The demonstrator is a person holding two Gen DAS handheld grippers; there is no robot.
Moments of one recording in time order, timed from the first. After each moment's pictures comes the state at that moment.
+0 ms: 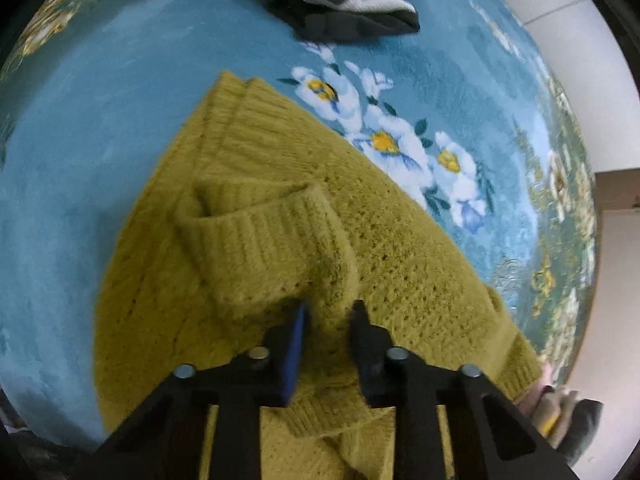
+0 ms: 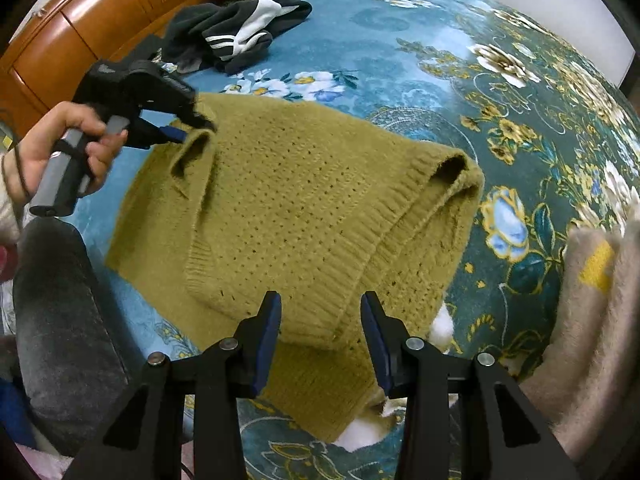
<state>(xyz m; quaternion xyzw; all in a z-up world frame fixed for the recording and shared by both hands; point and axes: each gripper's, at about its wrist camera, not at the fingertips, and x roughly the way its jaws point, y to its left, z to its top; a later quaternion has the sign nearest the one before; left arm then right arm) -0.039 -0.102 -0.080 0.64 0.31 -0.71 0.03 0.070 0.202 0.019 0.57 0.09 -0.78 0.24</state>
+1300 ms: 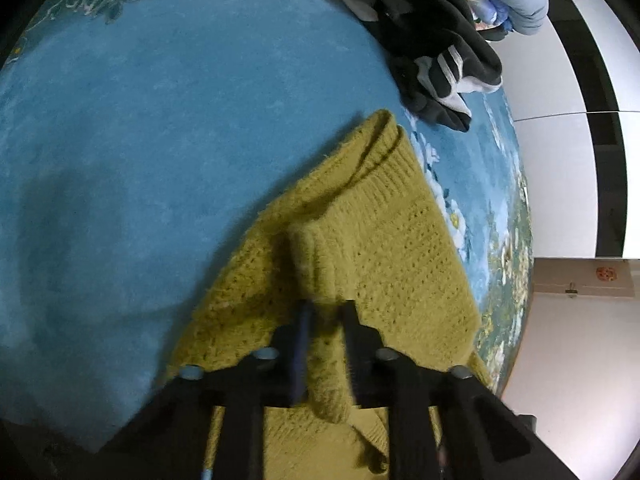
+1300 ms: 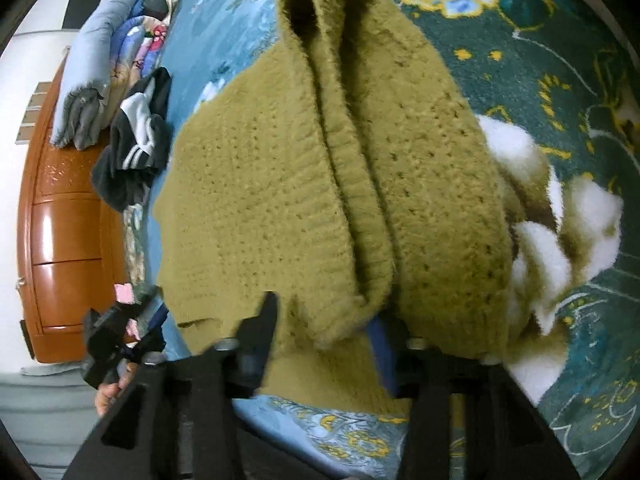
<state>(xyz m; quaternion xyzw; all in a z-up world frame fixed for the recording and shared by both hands) 0.050 -0.190 -0.100 0.54 0.45 -0.71 0.04 0.072 0.256 -0.066 0.64 -0.34 -0.68 0.12</state>
